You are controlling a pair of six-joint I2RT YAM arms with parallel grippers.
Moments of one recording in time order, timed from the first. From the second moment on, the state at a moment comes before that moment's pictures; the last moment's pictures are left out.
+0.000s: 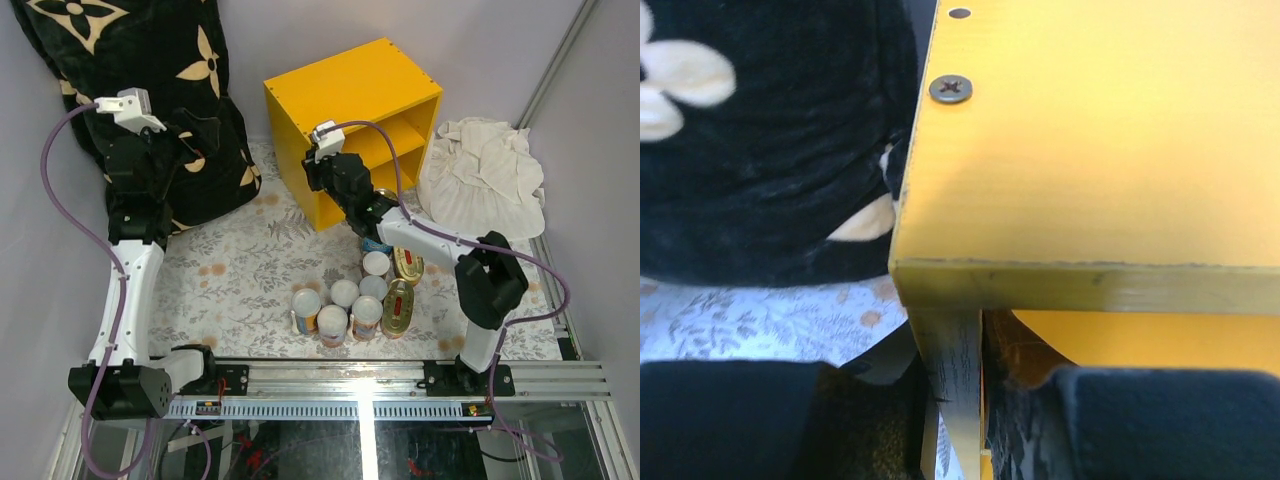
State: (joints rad) left arm 0.06 1.16 1.27 -0.02 0.21 -0.37; right arm 0.77 1.85 1.43 0.35 0.21 0.05
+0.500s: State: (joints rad) left arm 0.06 1.05 1.13 0.06 0.59 -0.30; right arm 0.79 1.64 1.17 0.43 0.01 0.06
